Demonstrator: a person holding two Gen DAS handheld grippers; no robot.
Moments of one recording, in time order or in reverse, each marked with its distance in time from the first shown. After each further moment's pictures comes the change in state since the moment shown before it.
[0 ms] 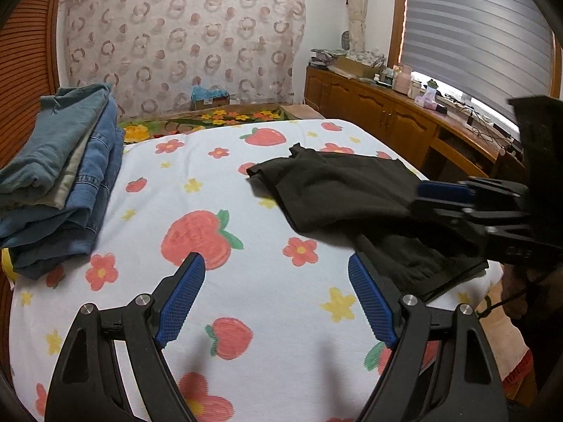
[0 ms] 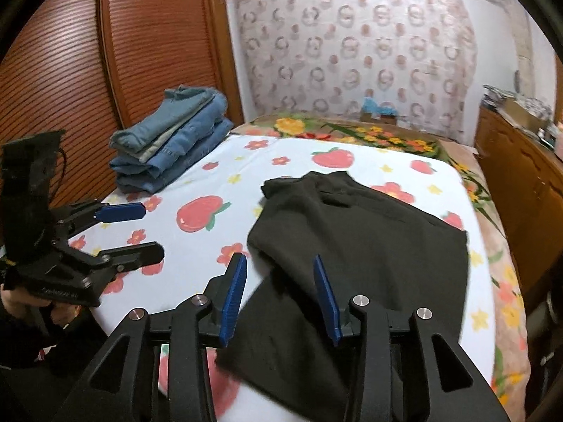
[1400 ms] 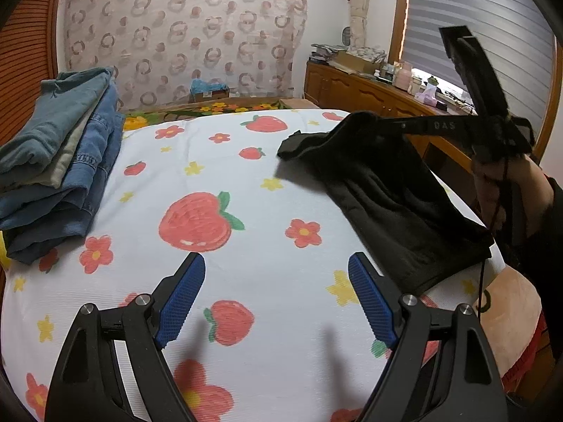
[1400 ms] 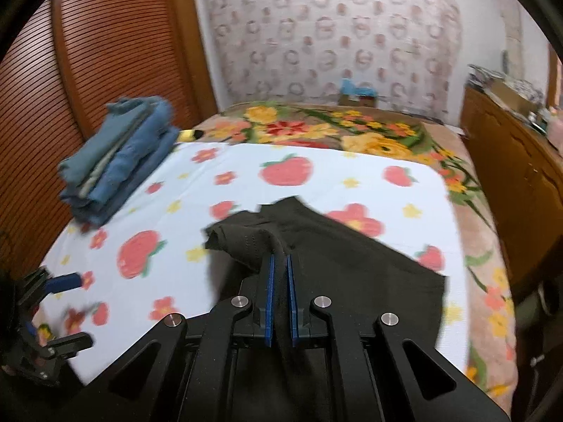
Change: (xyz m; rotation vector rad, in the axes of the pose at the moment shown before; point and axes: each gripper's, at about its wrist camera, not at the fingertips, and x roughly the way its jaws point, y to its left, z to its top) left arm 0.006 0.002 -0.016 -0.008 0.025 -0.011; right arm 0.063 -0.062 0.062 0.081 0.076 -0.096
